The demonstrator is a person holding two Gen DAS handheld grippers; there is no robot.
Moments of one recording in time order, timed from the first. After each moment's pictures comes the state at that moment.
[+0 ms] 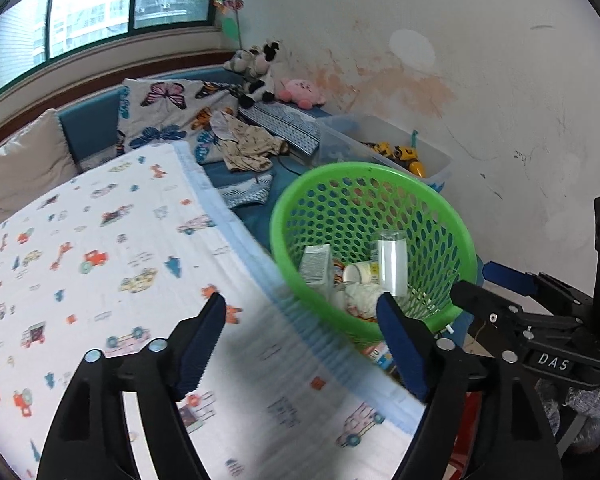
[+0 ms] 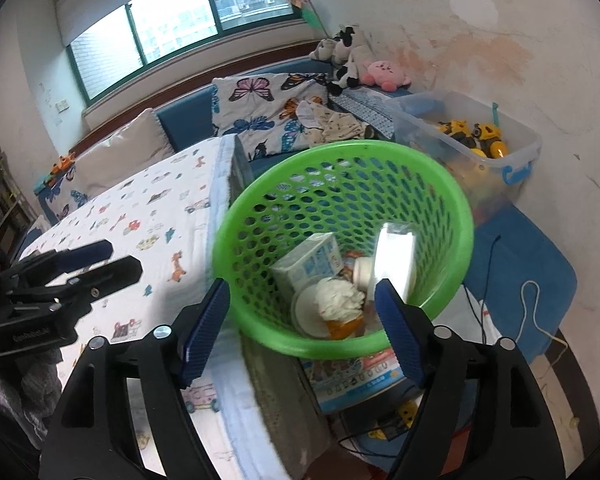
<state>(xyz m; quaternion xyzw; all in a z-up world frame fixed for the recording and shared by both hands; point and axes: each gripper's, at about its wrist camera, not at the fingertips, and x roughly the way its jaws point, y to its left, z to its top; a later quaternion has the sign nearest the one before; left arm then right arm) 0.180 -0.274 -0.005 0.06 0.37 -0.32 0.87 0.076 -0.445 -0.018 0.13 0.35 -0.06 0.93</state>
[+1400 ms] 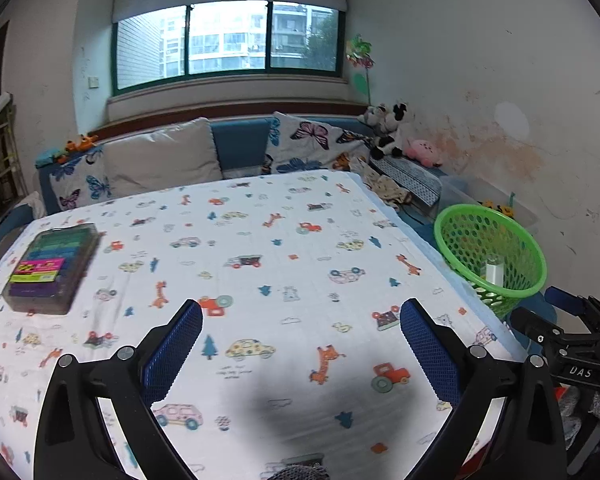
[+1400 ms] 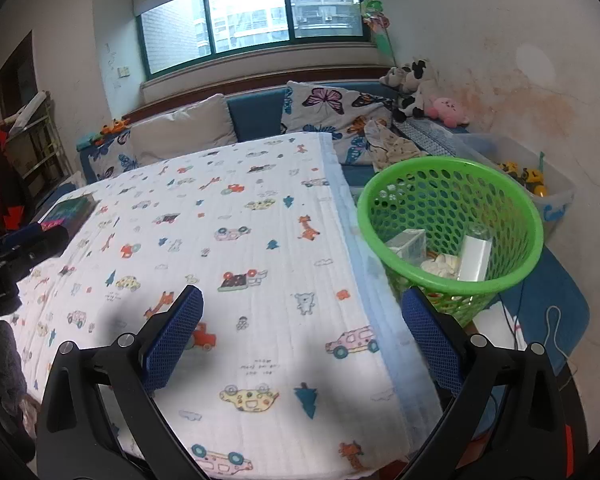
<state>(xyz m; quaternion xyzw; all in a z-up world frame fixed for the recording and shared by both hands) 0.080 -0.058 0.016 0.02 0.29 -0.13 0.95 0.029 -0.299 -0.014 0.05 0.31 0.00 0.95</state>
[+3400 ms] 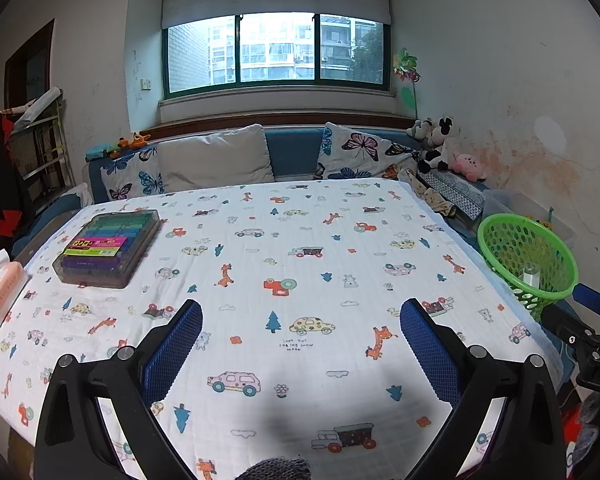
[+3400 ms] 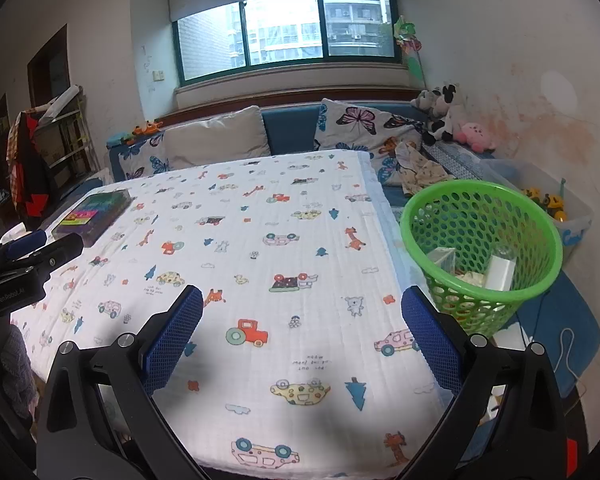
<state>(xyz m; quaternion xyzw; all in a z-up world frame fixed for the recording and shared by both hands) 0.040 -0.022 0.012 0.01 0.27 -0.04 0.96 0.008 -0.264 -0.007 0.03 0.27 0.05 0.96</state>
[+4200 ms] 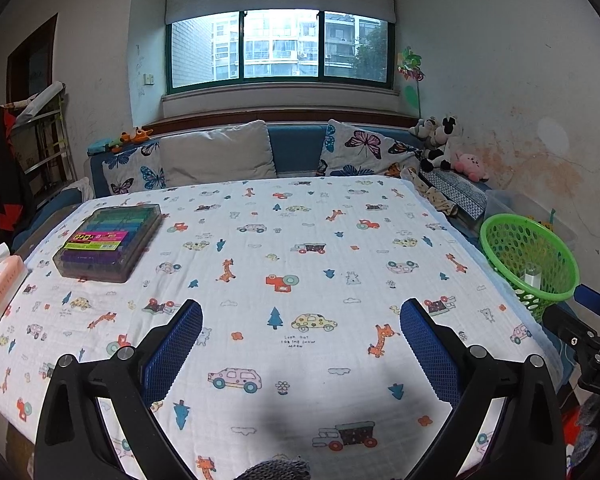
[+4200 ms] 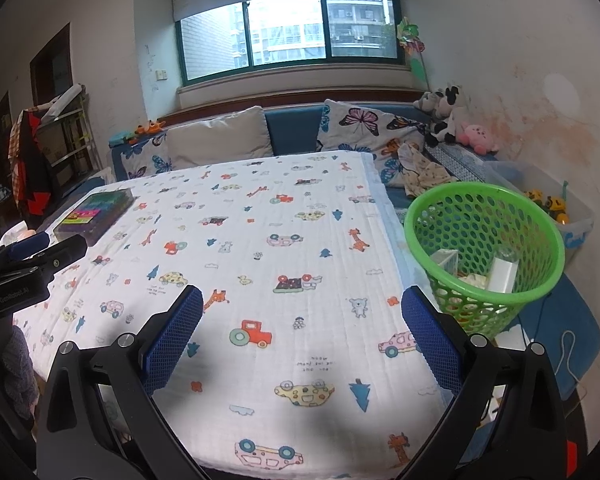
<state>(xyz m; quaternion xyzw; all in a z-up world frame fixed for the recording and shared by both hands) 0.040 -0.020 0.009 0.01 0.27 -0.04 0.96 0.009 -0.261 -0.005 0.03 0.27 0.05 0.96</state>
